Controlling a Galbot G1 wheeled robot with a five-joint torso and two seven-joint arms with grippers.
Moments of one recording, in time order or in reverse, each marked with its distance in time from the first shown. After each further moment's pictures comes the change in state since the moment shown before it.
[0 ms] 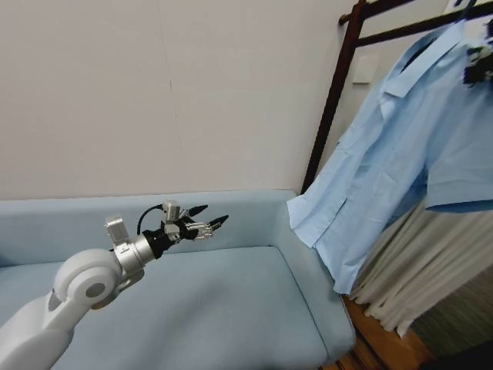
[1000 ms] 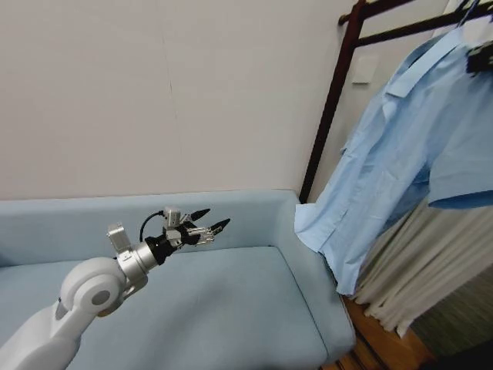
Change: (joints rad) left arm 0.062 -0.056 -0.019 -0.005 0.039 -0.023 0.045; right arm 0.005 -0.127 -0.014 -0.121 0.185 0.000 0.015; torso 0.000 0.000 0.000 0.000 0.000
